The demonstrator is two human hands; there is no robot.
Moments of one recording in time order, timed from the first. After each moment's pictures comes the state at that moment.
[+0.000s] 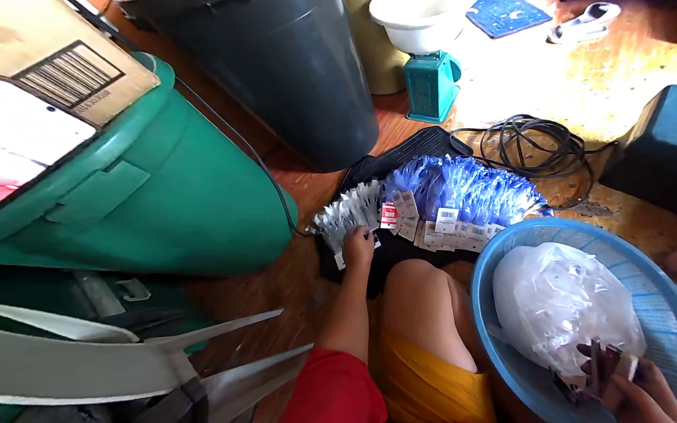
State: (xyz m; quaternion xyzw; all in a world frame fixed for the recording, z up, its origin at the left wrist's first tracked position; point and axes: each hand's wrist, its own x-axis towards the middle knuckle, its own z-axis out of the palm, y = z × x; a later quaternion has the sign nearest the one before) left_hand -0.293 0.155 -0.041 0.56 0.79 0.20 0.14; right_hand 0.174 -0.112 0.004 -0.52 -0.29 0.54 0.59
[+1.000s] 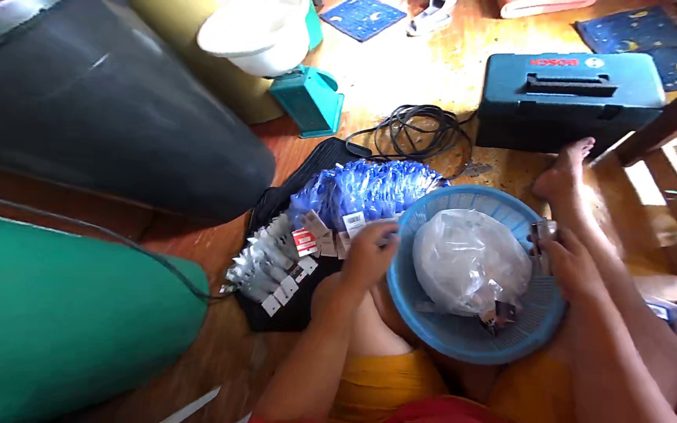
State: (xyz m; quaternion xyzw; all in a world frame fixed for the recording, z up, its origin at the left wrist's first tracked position) left_hand -0.080 0.100 0.079 0.83 0.44 0.19 0.30; right_hand 0.245 -0.059 0.057 -0.76 -0.25 0.37 0.48
